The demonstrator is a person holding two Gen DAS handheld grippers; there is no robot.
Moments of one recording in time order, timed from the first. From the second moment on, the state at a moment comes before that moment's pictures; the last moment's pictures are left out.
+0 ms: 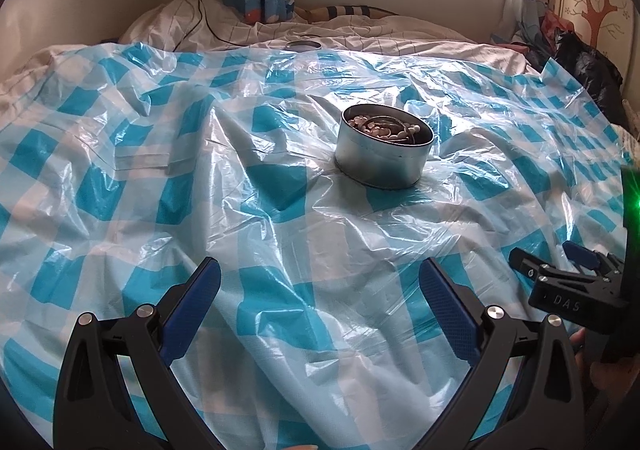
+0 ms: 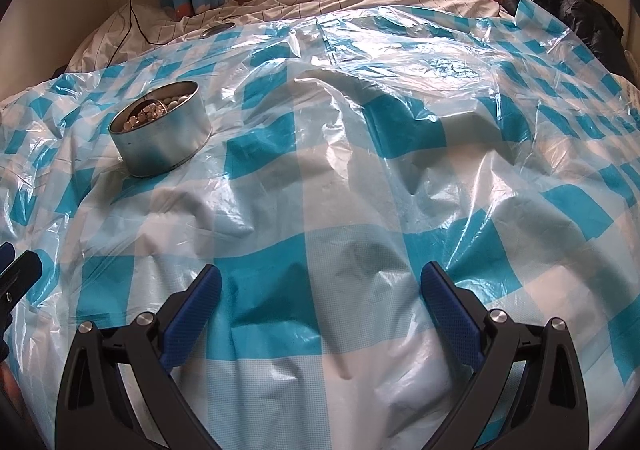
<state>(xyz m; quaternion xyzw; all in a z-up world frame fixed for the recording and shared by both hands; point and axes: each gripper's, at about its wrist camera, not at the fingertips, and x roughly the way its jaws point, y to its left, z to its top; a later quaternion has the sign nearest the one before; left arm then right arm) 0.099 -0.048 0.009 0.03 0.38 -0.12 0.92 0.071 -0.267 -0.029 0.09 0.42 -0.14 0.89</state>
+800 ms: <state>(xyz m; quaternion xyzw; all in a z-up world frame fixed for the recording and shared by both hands) 0.116 -0.041 0.000 0.02 0.41 -0.09 0.91 0.073 -0.264 -0.035 0.08 0.42 -0.15 0.89</state>
